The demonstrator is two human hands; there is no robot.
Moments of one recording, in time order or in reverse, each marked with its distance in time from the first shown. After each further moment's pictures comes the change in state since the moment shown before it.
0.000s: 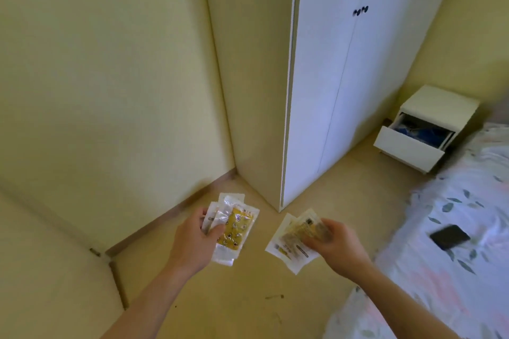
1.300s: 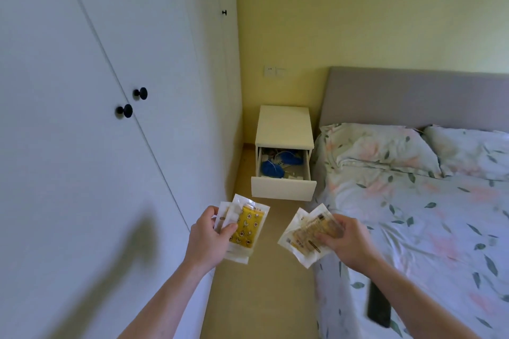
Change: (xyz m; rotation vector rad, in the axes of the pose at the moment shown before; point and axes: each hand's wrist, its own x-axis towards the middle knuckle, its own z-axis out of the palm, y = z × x) left_hand 0.588 0.409 0.485 0.099 -0.634 0.403; right_hand 0.456 0.173 -0.439 0.147 0.656 0.476
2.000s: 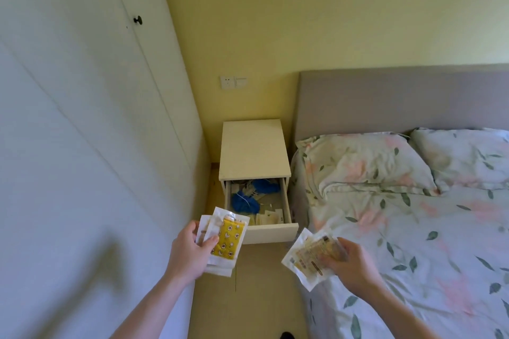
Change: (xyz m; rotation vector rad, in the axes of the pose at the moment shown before) left_hand 0.353 0.086 0.113 0.019 -0.117 -0.065; right_hand 0.310 0.054 -0.092 0.108 0.047 0.255
